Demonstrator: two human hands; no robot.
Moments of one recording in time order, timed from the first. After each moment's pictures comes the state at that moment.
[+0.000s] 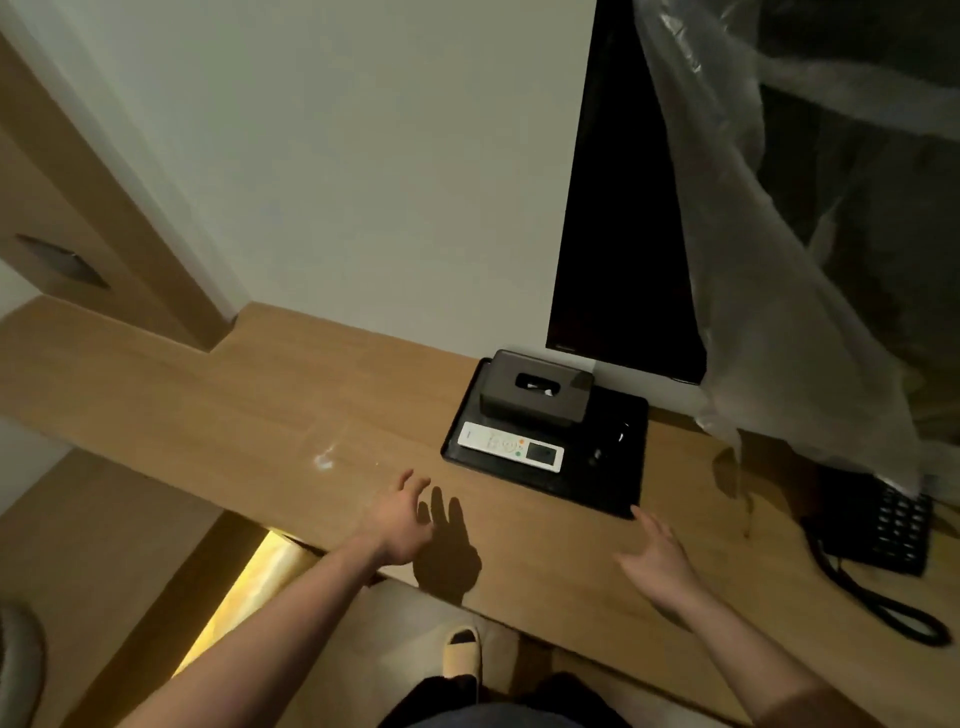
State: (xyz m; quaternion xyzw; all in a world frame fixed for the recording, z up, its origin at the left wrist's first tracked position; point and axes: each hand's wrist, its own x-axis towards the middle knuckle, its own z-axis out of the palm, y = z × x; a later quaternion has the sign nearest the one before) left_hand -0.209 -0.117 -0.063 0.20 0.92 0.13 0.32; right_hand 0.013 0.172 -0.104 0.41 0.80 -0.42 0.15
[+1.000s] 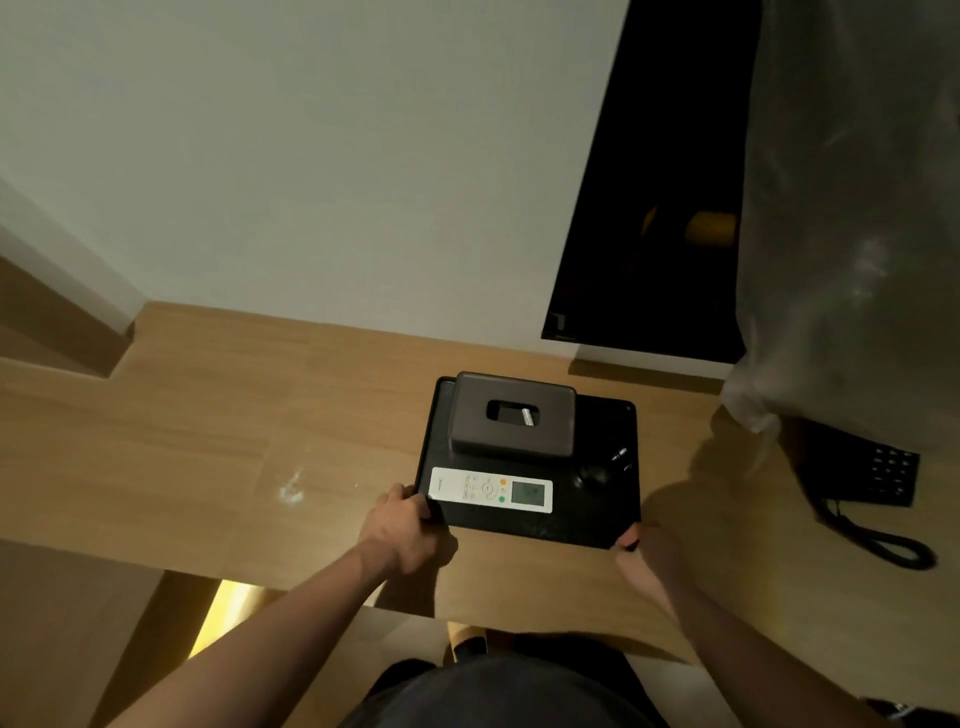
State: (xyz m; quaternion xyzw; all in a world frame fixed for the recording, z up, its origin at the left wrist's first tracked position) left_hand -0.295 -0.088 -0.133 0.30 0.88 0.00 0.37; right_hand -0.031 0.153 -0.181 0.58 0.70 -0.39 0.13
